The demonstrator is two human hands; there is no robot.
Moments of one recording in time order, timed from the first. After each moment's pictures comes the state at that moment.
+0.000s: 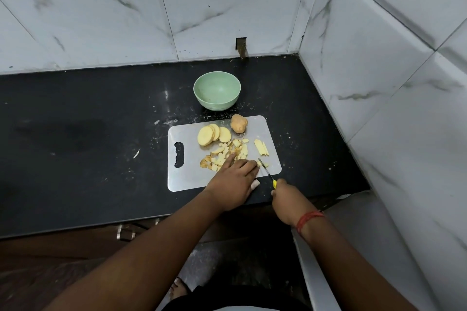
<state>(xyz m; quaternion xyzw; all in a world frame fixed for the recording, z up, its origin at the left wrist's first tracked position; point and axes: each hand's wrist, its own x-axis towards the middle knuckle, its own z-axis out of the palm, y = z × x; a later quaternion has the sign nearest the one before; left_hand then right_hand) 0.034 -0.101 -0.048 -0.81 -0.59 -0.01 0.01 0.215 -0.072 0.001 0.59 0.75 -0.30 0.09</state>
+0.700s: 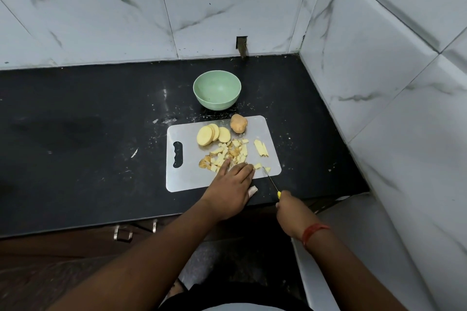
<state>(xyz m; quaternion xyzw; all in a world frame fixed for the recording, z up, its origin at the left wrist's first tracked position) 0.036 -0.117 -0.061 -0.78 -0.62 -0.04 0.02 0.231 -0.085 -0.003 0.58 0.74 -0.31 0.13</state>
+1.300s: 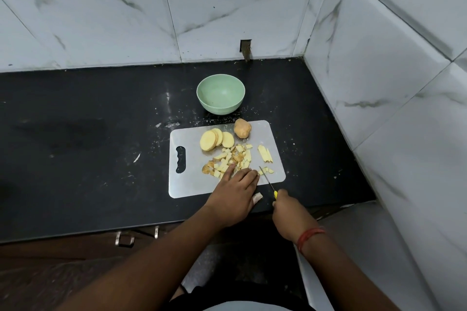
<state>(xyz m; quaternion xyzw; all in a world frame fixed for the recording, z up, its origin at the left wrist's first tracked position) 0.036 -0.114 -0.064 -0.79 -0.61 -0.06 0.05 0.209 -0.080 0.000 0.58 0.75 -0.29 0.11</state>
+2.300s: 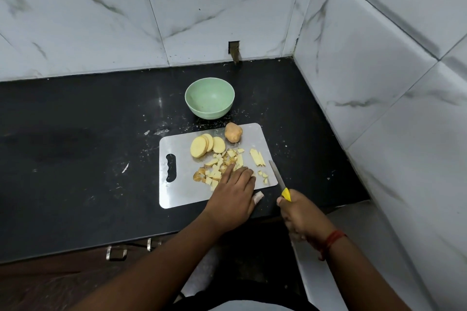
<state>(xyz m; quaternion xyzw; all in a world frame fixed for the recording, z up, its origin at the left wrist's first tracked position) 0.052 -0.101 -0.051 -0.78 -0.62 -0.09 0.08 0.238 -0.067 0.029 0.60 0.48 -0.64 -0.08</state>
